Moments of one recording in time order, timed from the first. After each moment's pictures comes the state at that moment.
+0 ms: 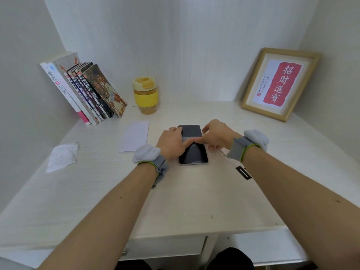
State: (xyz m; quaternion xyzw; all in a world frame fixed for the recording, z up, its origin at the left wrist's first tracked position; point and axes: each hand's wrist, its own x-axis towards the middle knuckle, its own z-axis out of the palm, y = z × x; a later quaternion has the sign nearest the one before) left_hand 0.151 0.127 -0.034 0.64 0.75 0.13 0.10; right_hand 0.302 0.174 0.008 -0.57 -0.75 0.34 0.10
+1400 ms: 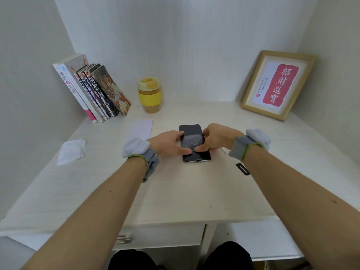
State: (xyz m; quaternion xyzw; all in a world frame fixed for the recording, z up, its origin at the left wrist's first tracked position) left_hand 0.145 0.091 0.000 0.66 0.71 0.08 0.22; right_hand 0.306 0.171 0.007 -0.51 -0.79 0.34 0.01
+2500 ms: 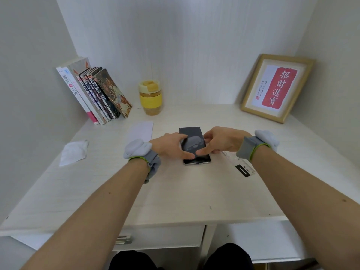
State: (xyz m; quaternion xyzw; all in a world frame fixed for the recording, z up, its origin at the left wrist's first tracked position) left_hand 0.148 0.089 0.002 0.67 0.71 0.04 0.20; right_hand 0.321 0.178 0.002 -0.50 -0.77 0.39 -0.01
